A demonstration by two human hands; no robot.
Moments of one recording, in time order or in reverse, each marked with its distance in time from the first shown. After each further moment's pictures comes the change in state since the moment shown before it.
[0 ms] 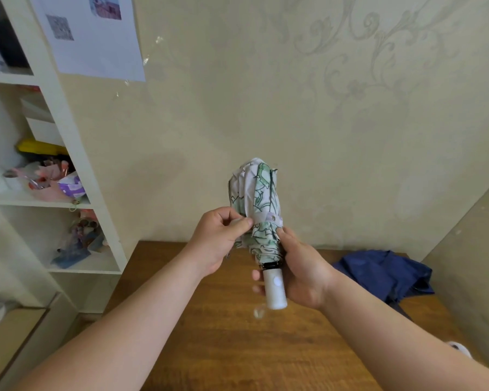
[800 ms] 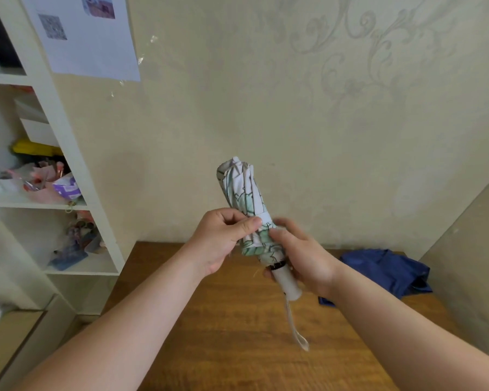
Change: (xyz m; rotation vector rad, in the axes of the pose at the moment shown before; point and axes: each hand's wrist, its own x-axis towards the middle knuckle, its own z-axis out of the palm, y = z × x) left_hand -0.008 0.019 0.013 -0.091 -0.079 -0.051; right_hand -0.003 -0.017 -0.016 -0.425 0.025 -0.222
